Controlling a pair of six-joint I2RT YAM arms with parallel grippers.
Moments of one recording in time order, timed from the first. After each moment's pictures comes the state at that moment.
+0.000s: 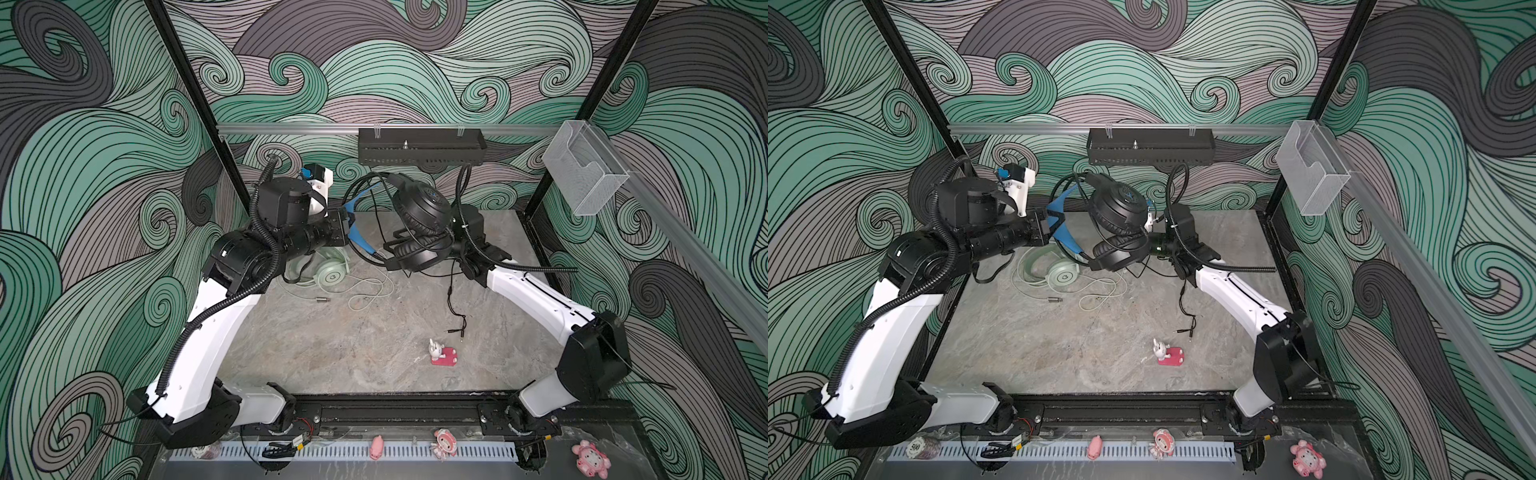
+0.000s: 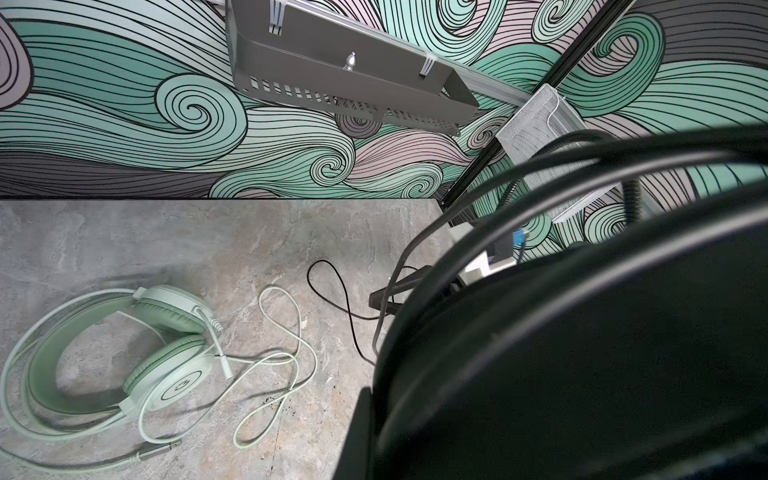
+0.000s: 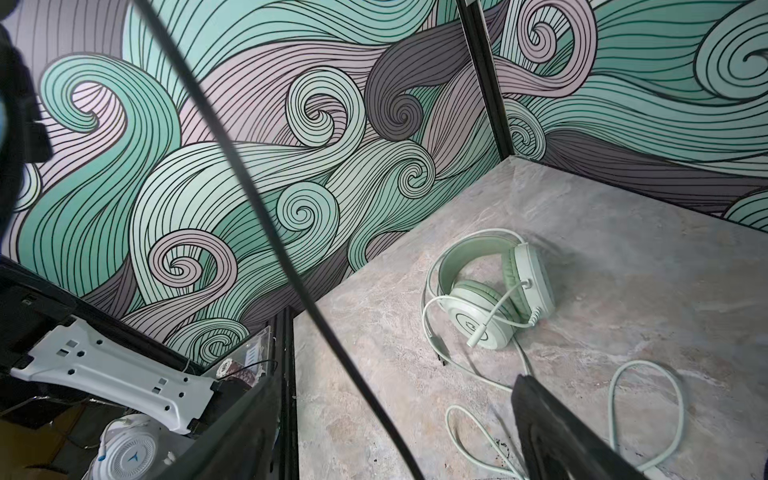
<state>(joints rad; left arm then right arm) -0.56 1.32 1.94 -1.05 0.03 -0.46 0.52 1.58 1.29 0.04 -0.79 0.27</state>
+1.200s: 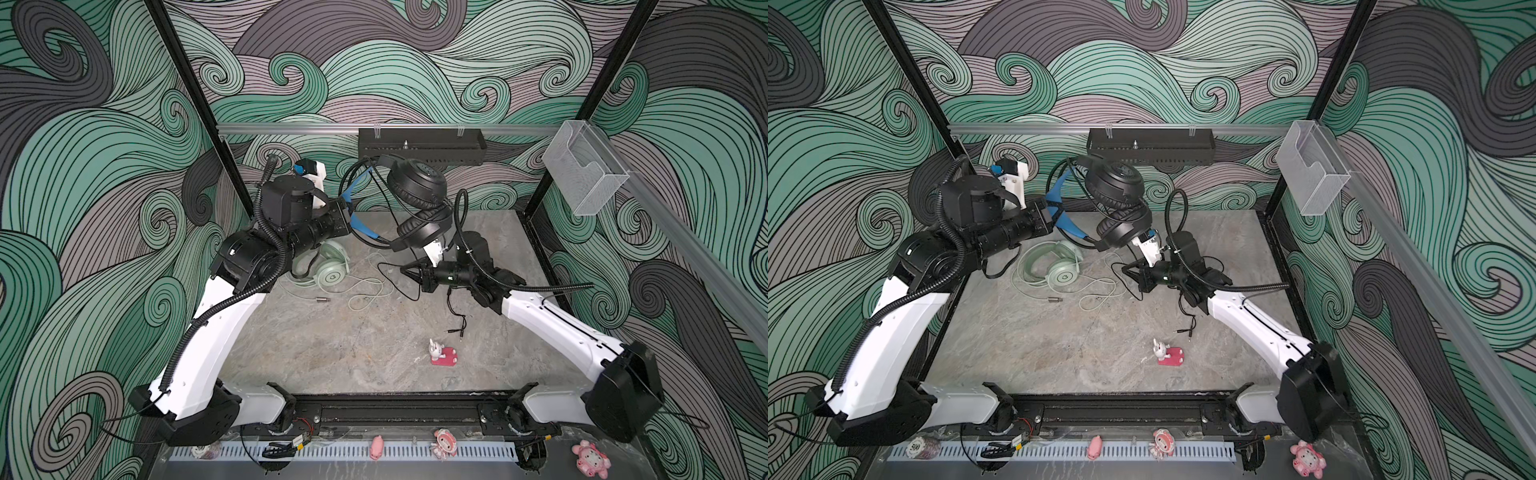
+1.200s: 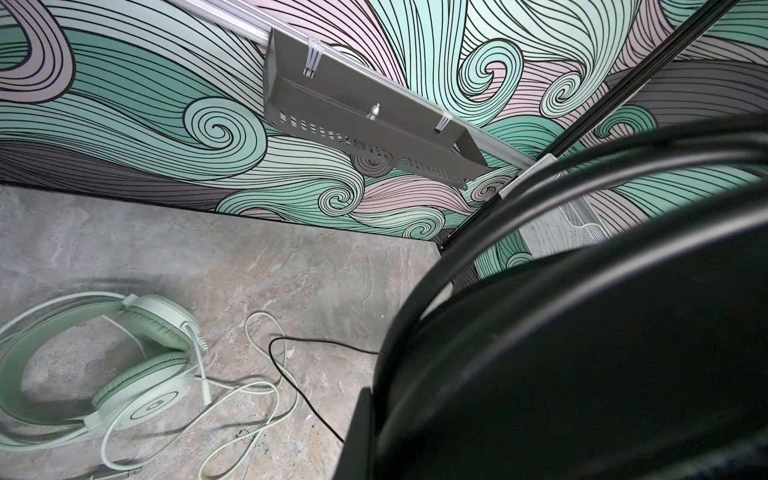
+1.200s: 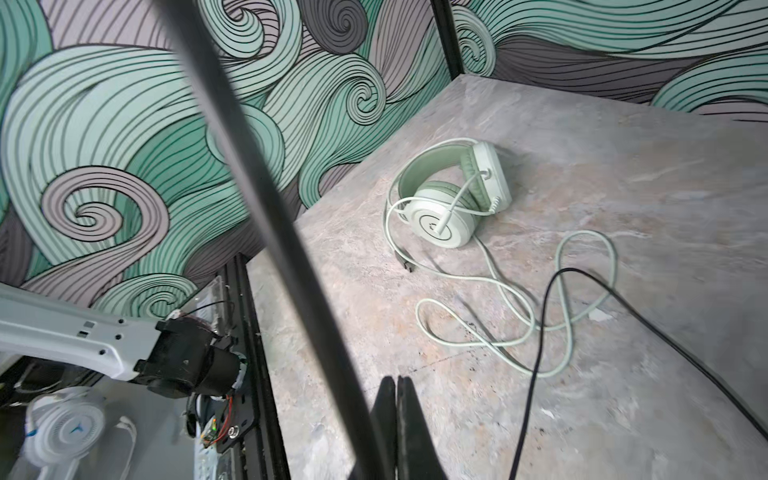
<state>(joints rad) -0.56 1.32 1.88 -0.90 -0.08 -0.61 0.58 1.30 1.04 -0.20 -0.54 0.13</state>
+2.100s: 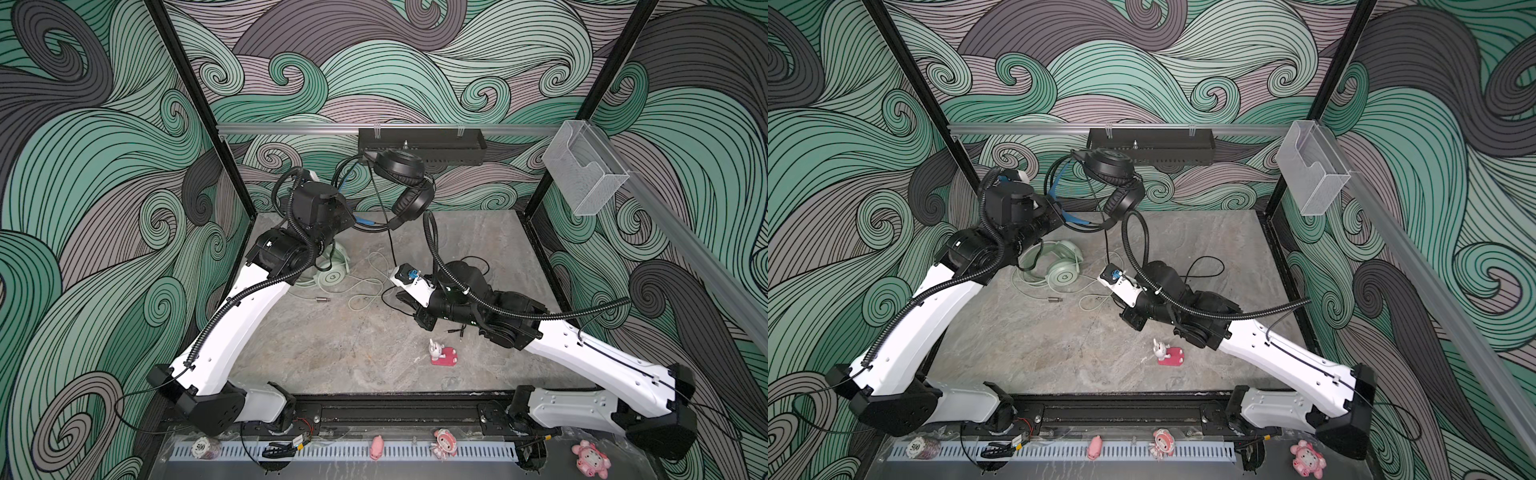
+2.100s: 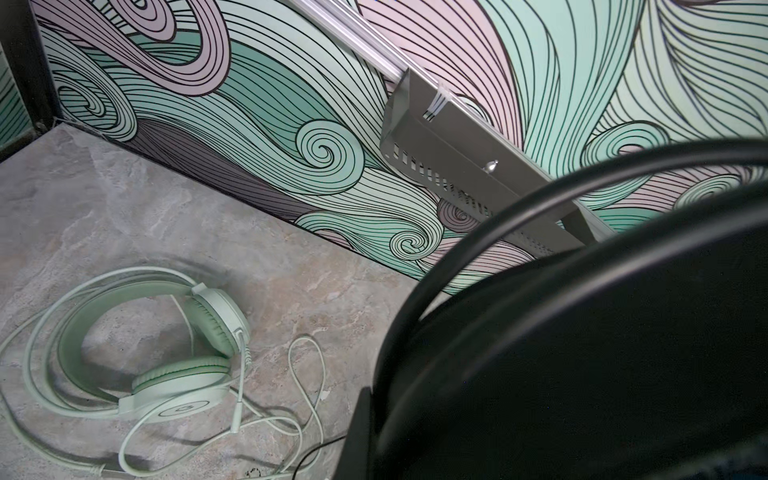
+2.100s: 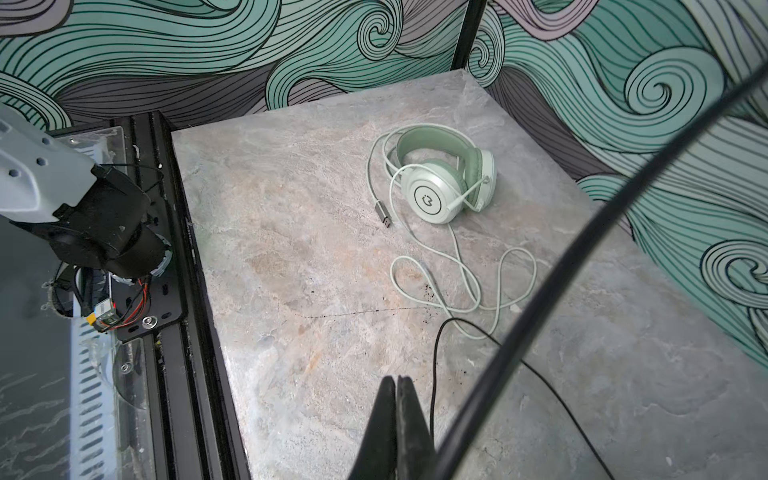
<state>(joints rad) -0.55 1.37 1.71 -0.76 -0.38 -0.77 1.03 1.19 1.23 -0.60 0.02 -0.20</state>
